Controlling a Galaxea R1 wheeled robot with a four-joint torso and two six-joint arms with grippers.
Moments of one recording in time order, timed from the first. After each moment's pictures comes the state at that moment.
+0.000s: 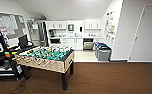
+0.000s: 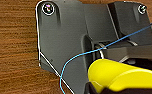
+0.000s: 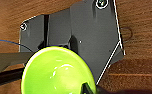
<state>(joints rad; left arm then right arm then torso) 1.48 2.97 -2.68 -0.12 0.05 0.13 -1.50 2.71 -2.32 0.16 -0.02 -0.06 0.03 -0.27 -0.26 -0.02</state>
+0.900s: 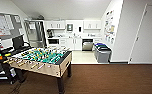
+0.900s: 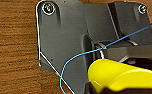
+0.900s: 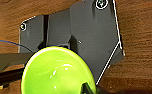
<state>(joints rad) 1.48 2.97 -2.68 -0.12 0.05 0.13 -1.50 2.71 -2.32 0.16 -0.02 -0.06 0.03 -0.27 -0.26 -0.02</state>
